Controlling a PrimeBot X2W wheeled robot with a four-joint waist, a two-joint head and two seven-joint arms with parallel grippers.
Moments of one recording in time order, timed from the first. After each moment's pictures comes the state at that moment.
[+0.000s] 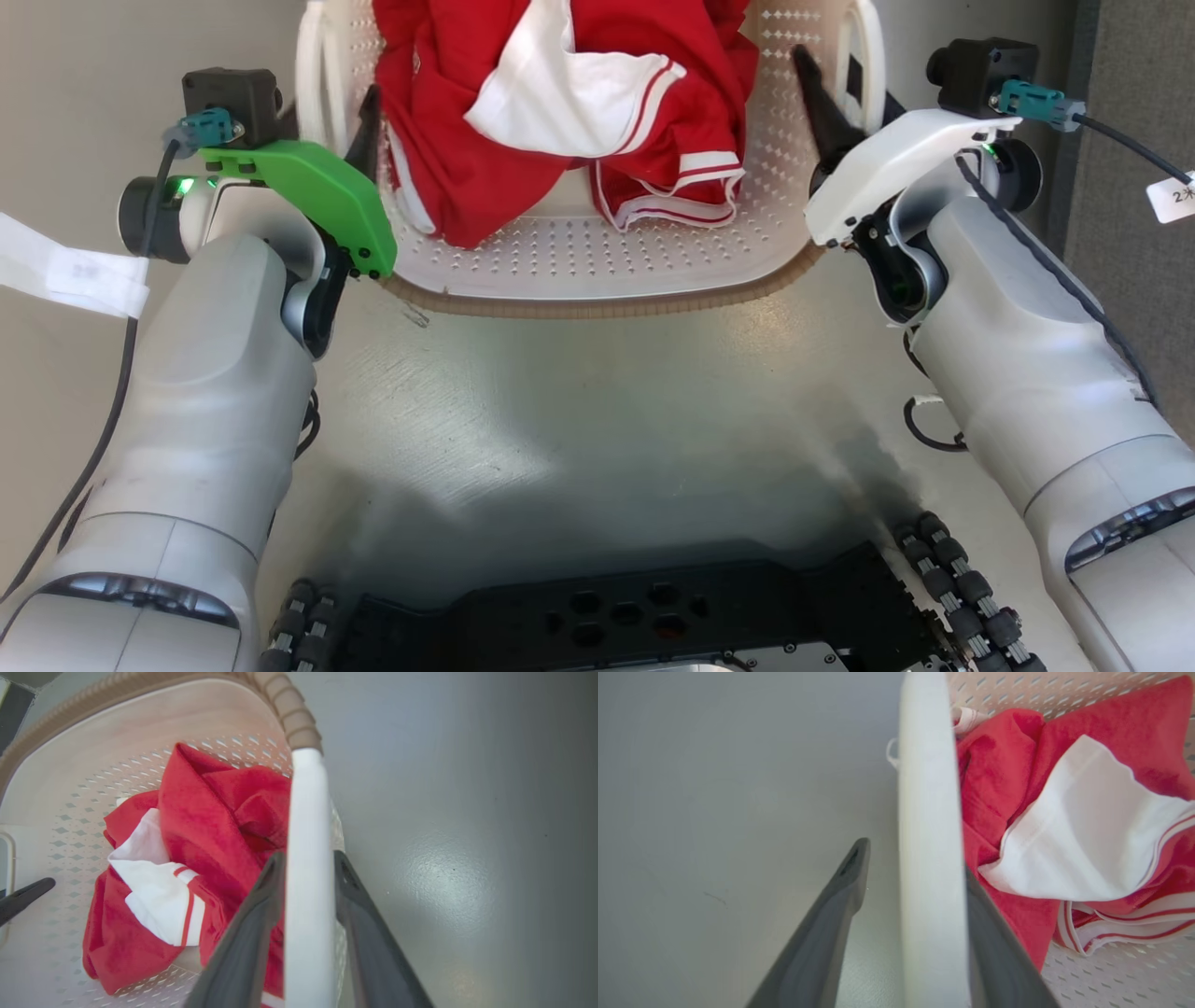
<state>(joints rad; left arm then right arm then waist) -0.98 0.02 -0.40 1.03 -0.46 -0.12 -0.16 -0.94 -0.07 0.51 0.98 0.63 0.12 -0.26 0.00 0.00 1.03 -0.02</state>
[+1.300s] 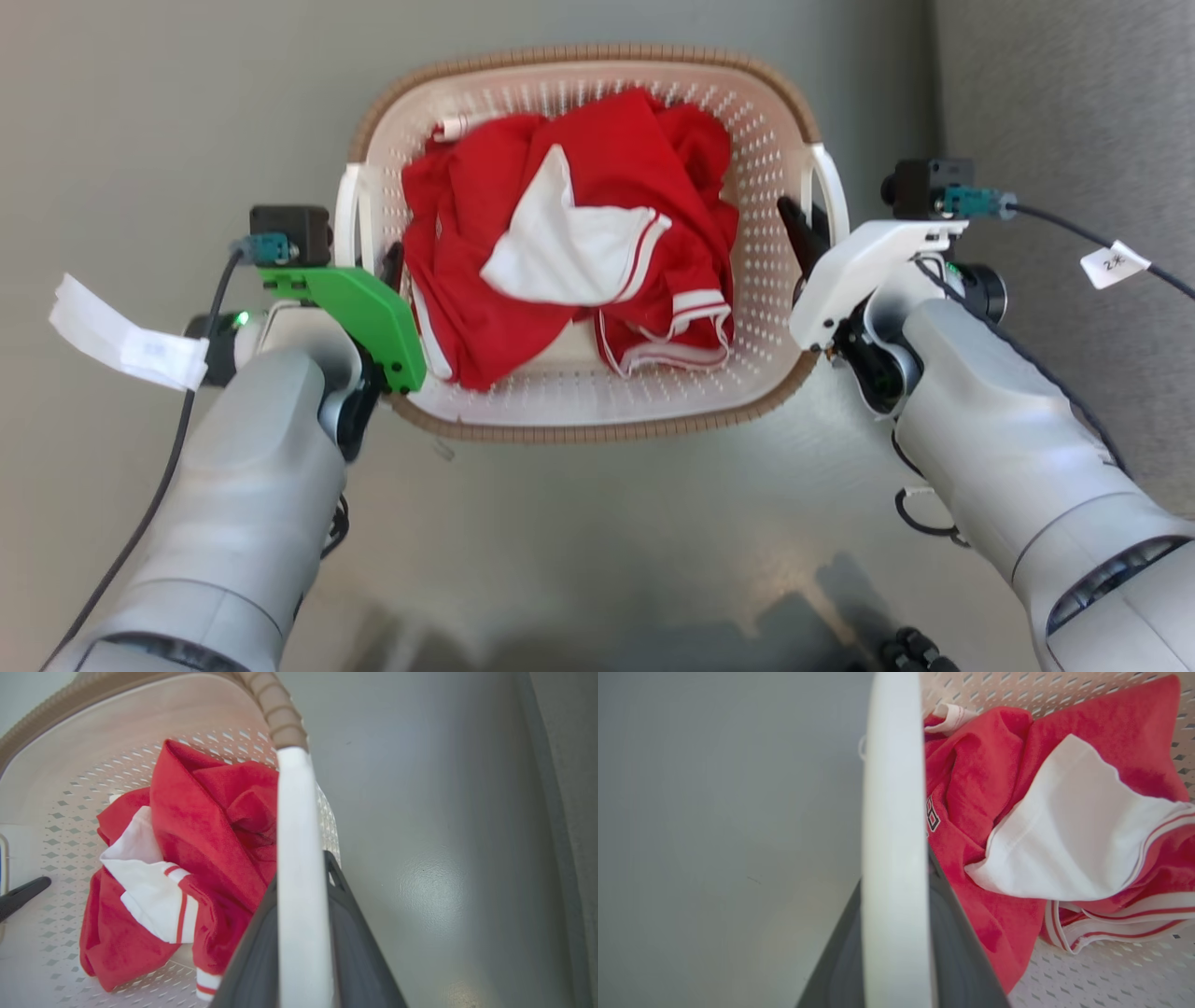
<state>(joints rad) -0.87 0.01 -0.55 1.12 -0.63 -0.13 -0.11 -0.85 -0.06 0.68 1.09 0.80 0.11 -0.17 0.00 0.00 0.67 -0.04</state>
